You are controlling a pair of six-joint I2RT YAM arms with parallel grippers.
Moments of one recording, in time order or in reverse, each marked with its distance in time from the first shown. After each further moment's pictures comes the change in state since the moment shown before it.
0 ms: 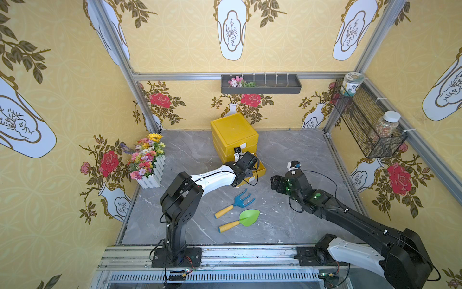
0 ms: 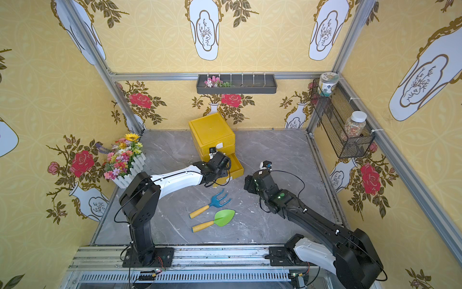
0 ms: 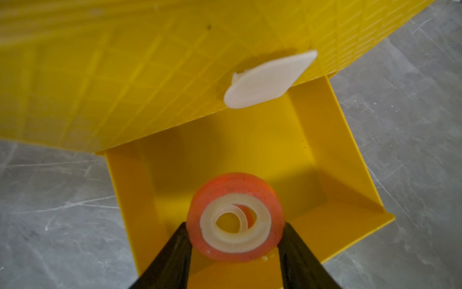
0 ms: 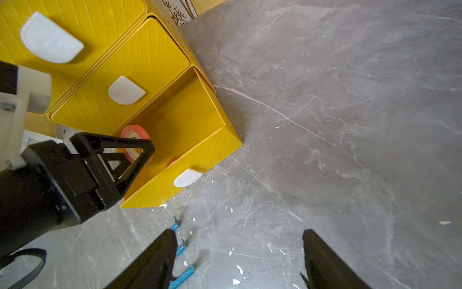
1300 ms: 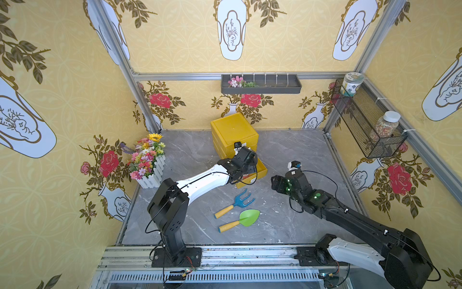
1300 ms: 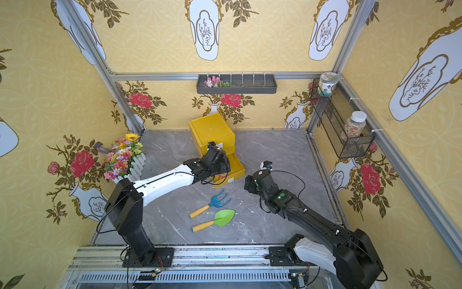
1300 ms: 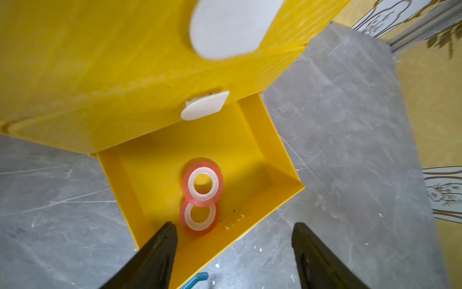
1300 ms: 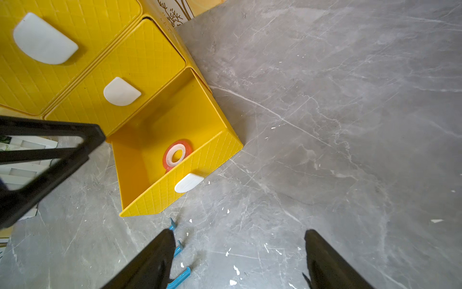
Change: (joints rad) left arm -0.001 -0.183 -0.002 -0.011 0.125 0.014; right arm 0.000 -0.001 0.000 -0.007 0.014 0.000
